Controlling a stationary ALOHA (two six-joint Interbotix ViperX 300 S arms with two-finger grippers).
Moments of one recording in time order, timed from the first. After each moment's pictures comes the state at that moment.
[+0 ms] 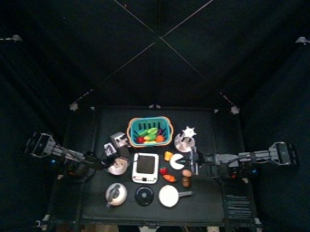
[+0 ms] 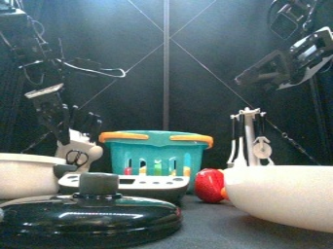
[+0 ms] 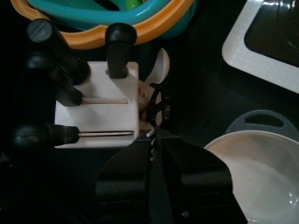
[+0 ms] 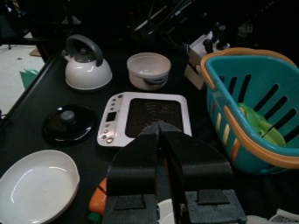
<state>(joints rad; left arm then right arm) -0.23 -0.31 0.92 0.90 0.96 -1.08 -0.04 -0.59 1.19 -0.10 -0.43 0.01</state>
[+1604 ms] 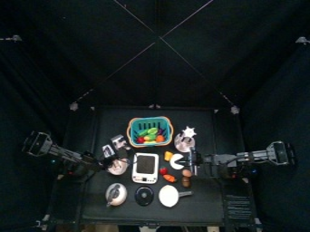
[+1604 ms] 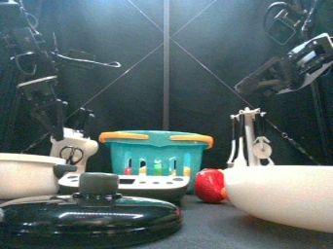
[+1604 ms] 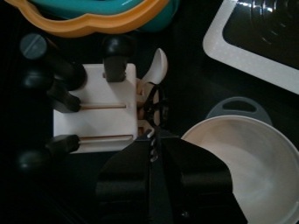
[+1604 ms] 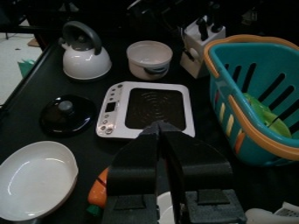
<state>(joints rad) -0.24 -0.36 0.92 0.82 0.98 -1.08 -0.03 -0.54 1.19 -0.10 -0.43 0.01</state>
